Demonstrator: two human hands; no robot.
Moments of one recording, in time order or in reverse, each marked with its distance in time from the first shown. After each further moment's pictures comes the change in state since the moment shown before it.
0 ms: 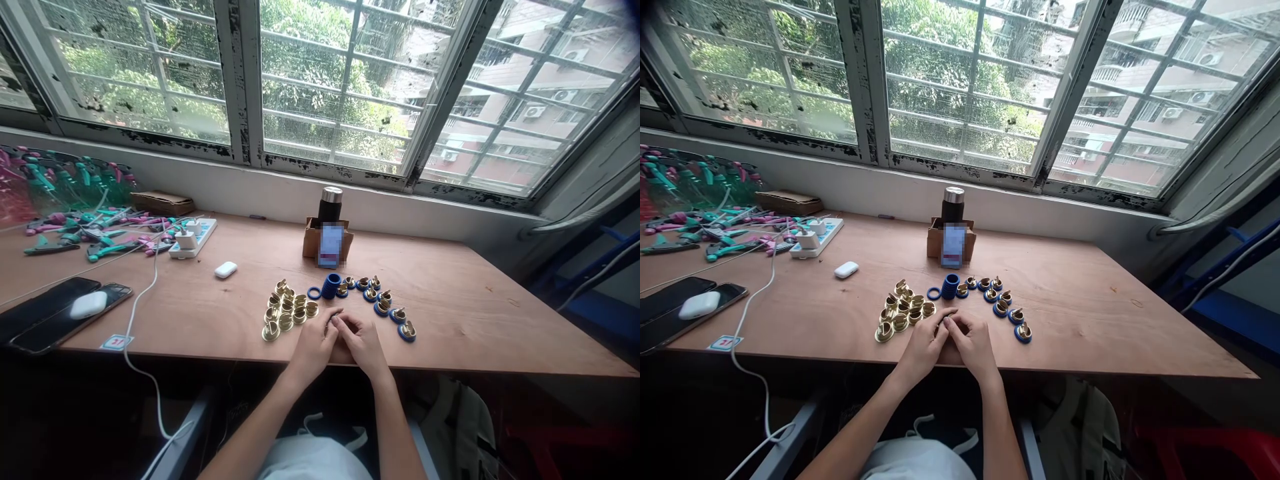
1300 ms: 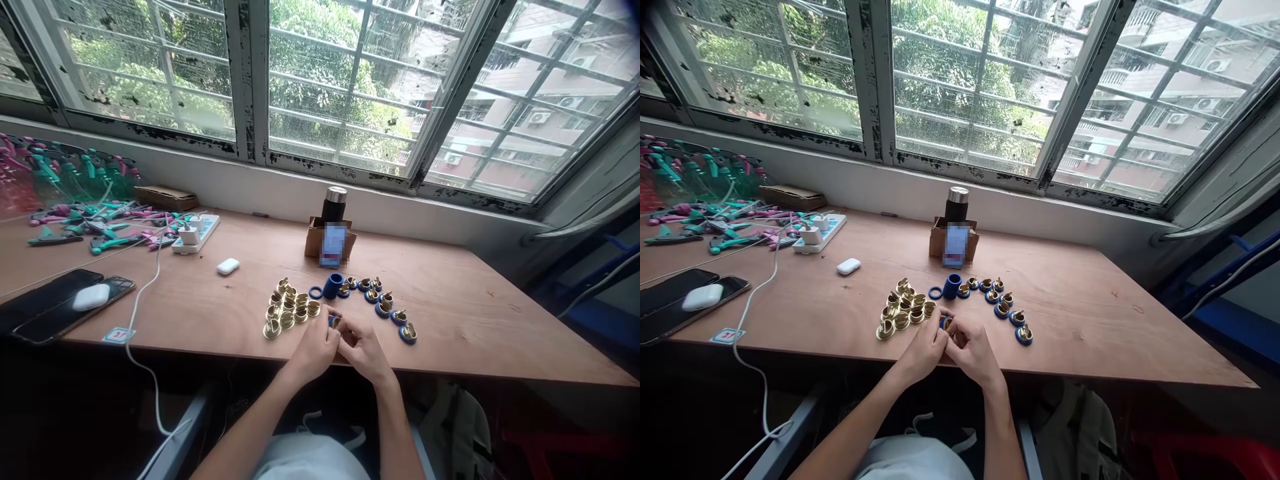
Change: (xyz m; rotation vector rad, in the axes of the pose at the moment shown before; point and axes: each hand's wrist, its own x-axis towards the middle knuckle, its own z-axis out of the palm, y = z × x) left_hand -0.004 0.008 -0.004 -0.087 -0.119 -0.127; right_hand -0.010 -0.003 -0.005 -0.036 -0.165 0.002
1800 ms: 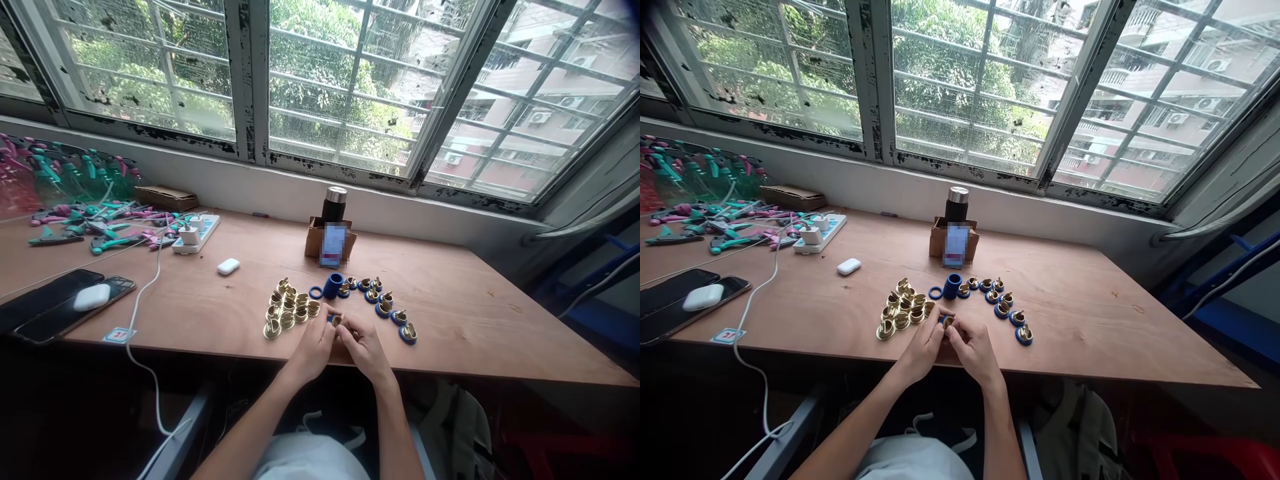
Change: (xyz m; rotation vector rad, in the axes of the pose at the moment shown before) left_hand -0.002 -0.002 -0.002 -0.076 0.048 0.044; right_hand 0.004 0.001 -0.002 0.009 0.057 -0.102
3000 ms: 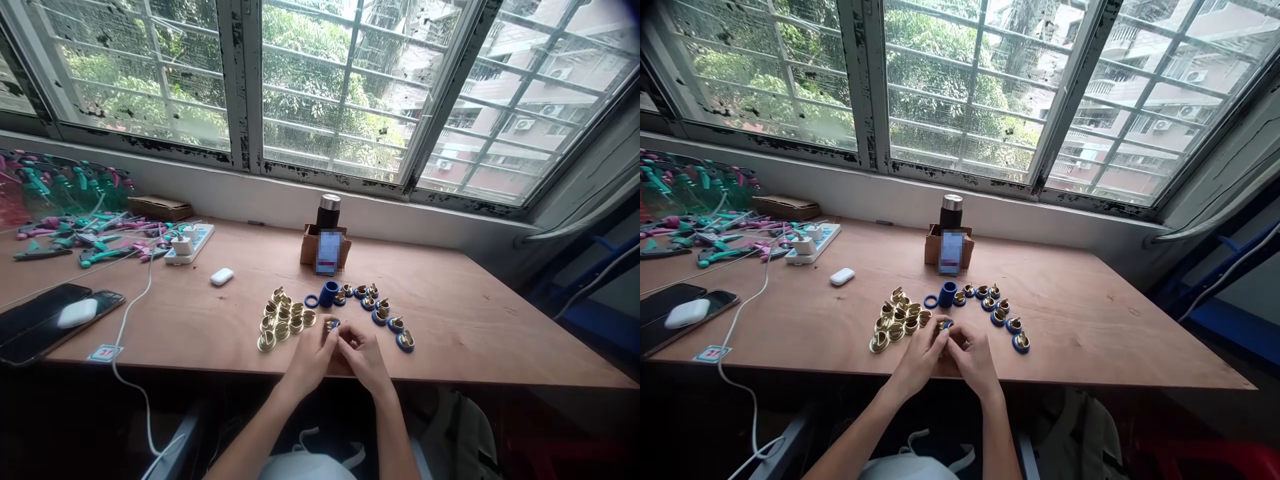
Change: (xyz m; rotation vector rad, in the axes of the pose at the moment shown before) left_hand 0.005 -0.002 0.002 0.050 0.015 -0.023; right_hand -0.002 0.000 0.003 0.148 0.070 0.114
